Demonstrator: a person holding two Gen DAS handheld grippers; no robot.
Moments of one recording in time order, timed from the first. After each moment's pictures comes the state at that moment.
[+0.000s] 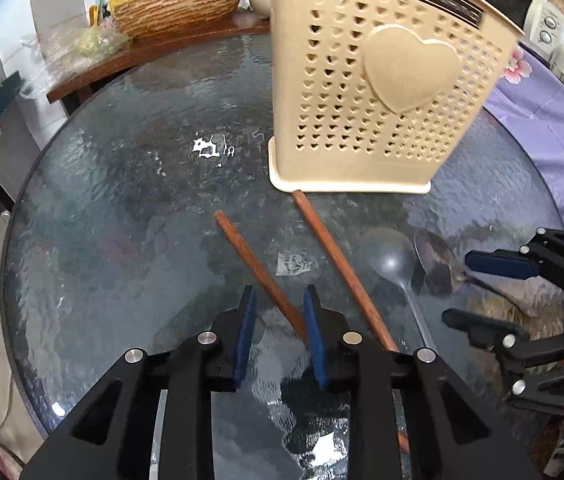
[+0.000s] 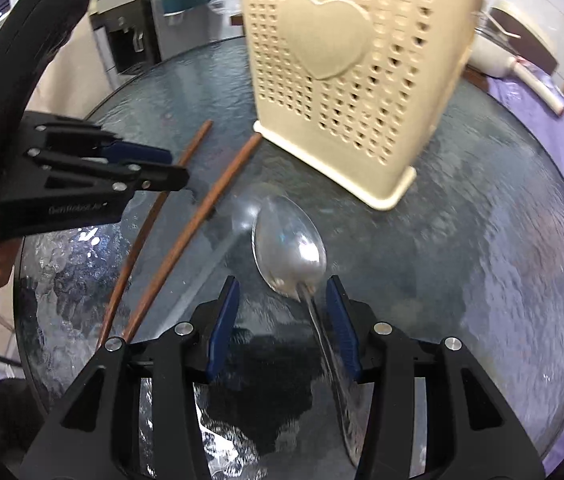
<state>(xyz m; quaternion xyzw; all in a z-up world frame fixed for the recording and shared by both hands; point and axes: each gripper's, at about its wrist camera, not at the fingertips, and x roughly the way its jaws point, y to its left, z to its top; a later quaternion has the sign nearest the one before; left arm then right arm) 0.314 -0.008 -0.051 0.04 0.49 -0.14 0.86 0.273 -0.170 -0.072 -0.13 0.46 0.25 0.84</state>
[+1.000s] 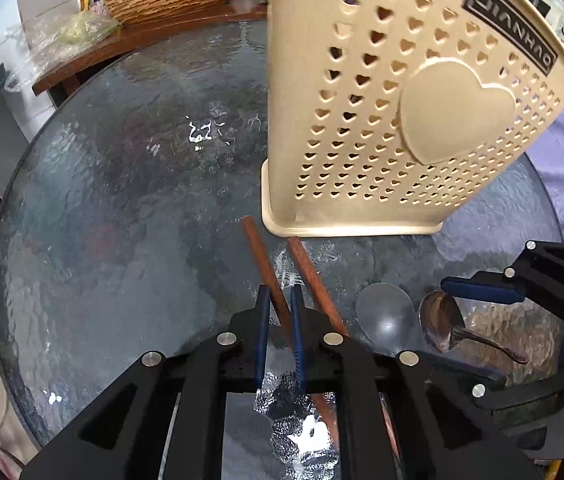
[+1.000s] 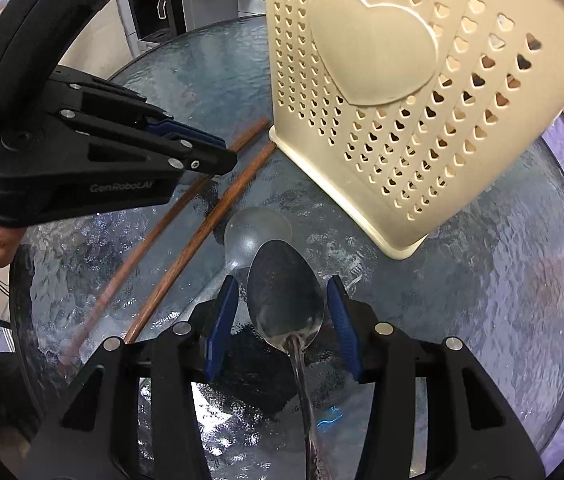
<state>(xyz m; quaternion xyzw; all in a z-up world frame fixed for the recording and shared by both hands) 0.362 -0.023 -0.050 0.05 0.52 -0.14 0.84 0.321 -0.128 -0.071 -0.18 0.49 0.28 0.81</state>
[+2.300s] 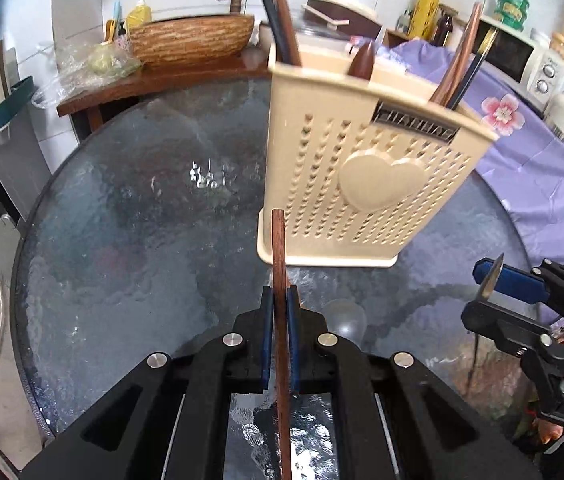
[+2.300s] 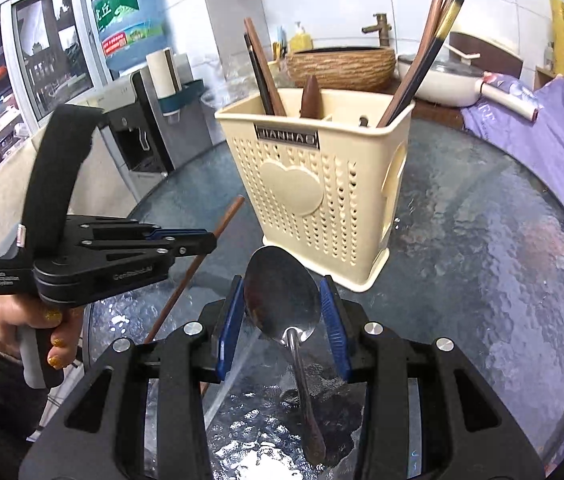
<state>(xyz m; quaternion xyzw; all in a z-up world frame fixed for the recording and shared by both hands) 0.314 -0.011 0.002 0.00 0.43 -0.14 0.89 0.250 -0.188 0.000 0.00 0.36 0.25 0.90</state>
